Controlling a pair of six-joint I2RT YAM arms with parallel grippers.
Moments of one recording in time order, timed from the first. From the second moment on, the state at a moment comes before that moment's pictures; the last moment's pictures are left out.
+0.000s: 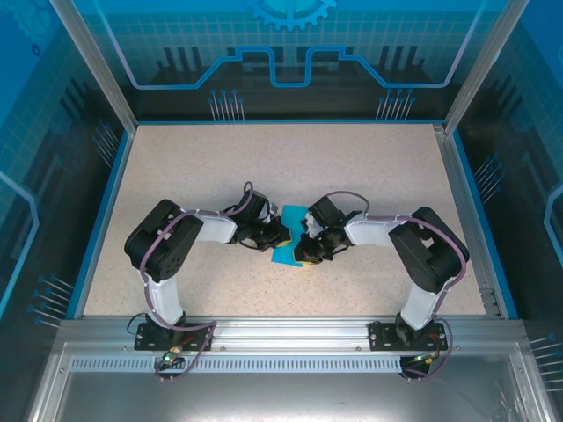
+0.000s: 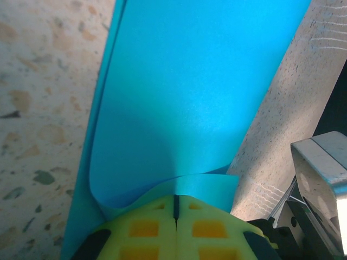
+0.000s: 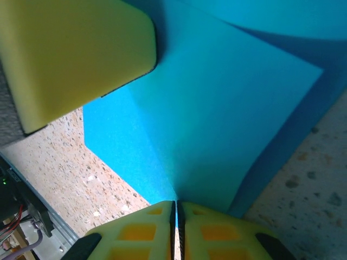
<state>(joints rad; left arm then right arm) -0.51 1.87 0.84 0.10 0.60 -1.00 0.63 1.76 0.86 -0.30 -0.56 0.67</state>
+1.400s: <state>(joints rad) -0.51 1.86 0.86 0.05 0.57 -0.94 0.61 1.75 0.82 -0.26 -0.57 0.63</state>
